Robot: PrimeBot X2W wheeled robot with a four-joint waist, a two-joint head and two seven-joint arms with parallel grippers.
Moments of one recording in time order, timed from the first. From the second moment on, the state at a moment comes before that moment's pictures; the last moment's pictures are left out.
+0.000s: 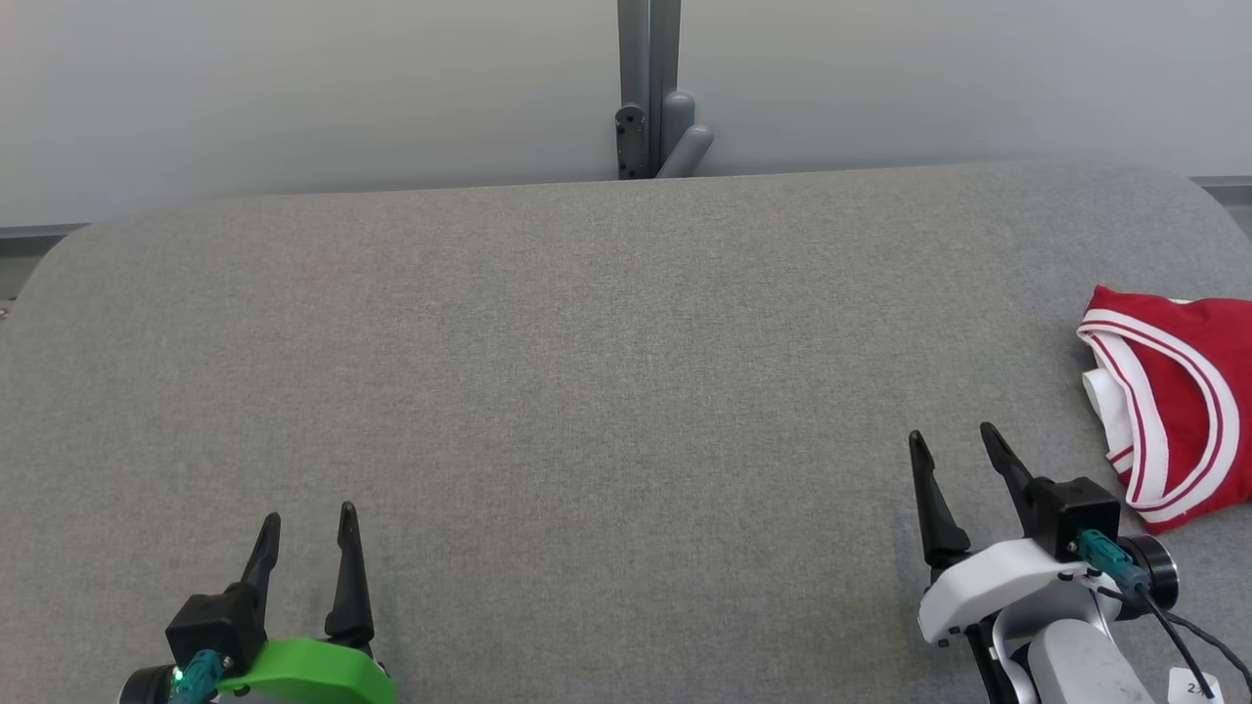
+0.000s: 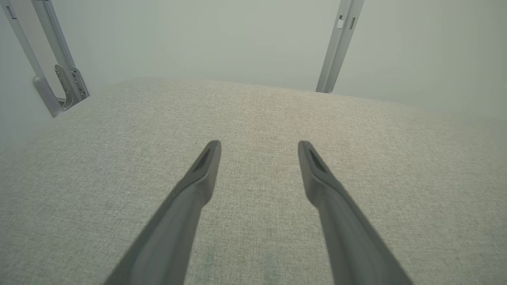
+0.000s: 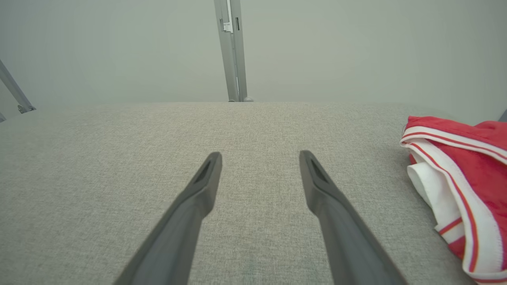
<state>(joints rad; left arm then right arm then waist) -0.03 0.05 0.01 0.33 -0.21 -0.07 -0.26 -0.15 -0.05 0.02 0.39 0.09 0.13 -0.26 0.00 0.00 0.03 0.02</state>
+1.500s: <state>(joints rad) -0.03 0.04 0.03 0.36 -0.64 -0.10 -0.15 -0.12 -0.04 -0.01 0.38 0.55 0.13 -0.15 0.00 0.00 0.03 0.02</state>
